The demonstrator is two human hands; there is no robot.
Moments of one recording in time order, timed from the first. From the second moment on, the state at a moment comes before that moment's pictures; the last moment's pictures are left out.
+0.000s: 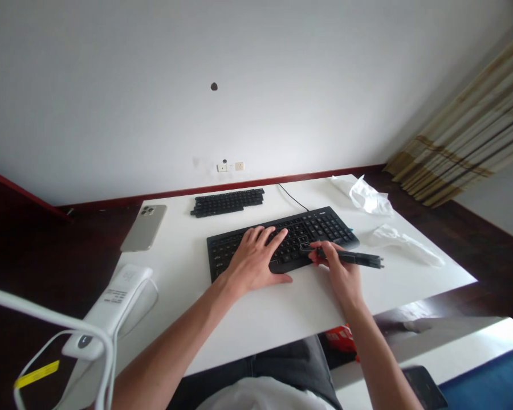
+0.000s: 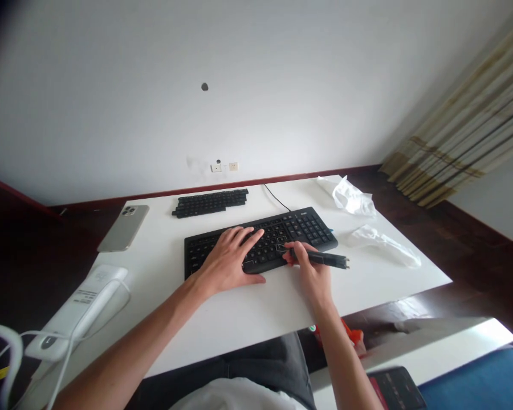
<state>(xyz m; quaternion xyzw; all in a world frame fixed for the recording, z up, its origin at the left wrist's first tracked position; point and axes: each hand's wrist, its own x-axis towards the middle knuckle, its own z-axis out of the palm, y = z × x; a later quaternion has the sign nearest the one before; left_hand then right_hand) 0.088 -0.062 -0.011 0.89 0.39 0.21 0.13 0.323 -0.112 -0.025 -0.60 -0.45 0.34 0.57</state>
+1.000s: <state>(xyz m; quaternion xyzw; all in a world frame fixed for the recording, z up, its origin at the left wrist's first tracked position) 0.055 -0.035 -0.006 0.91 0.36 0.09 0.17 0.302 -0.126 -0.025 -0.60 -0.59 0.20 0.50</state>
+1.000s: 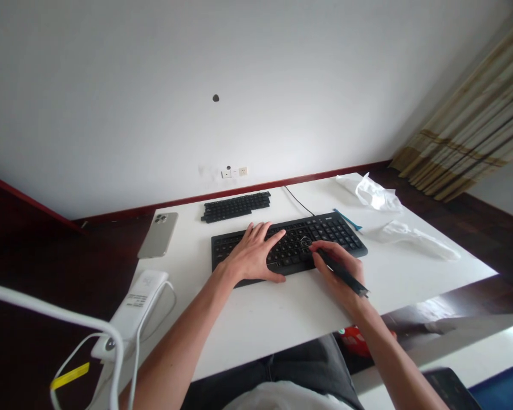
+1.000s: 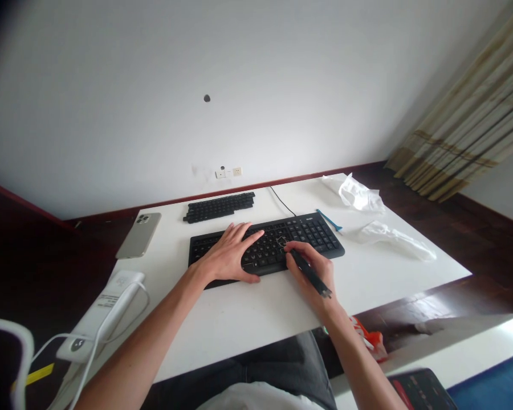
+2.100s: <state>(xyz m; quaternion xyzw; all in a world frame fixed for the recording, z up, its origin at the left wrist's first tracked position) 0.074 -0.063 -0.015 0.90 0.32 0.24 0.15 0.294 -0.137 0.021 -0.46 -0.83 0.21 0.23</state>
